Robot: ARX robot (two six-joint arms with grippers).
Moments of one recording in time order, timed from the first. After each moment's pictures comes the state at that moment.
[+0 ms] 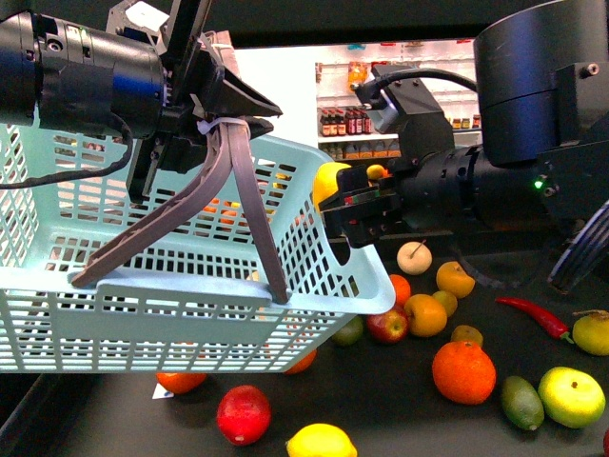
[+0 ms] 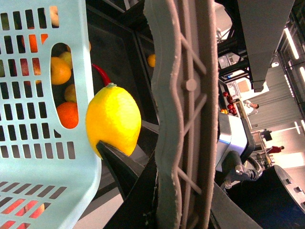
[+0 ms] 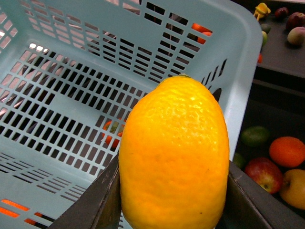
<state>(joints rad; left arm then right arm) -0.24 1.76 1.25 0.27 0.69 -0.80 0.30 1.91 1.15 0.52 -0.26 -0.08</state>
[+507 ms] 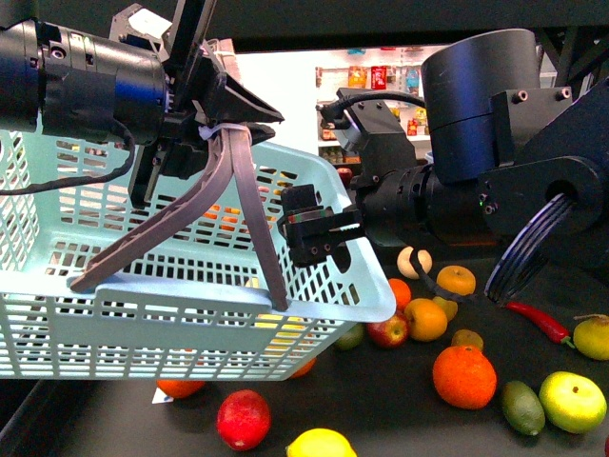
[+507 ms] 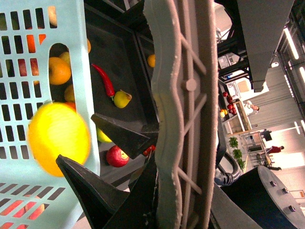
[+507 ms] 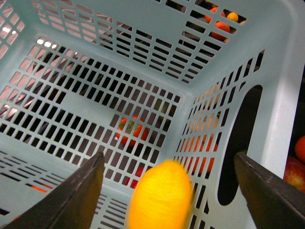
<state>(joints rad) -0.24 1.76 1.25 0.27 0.69 -0.80 0.34 1.97 1.21 0.49 -0.25 -0.02</state>
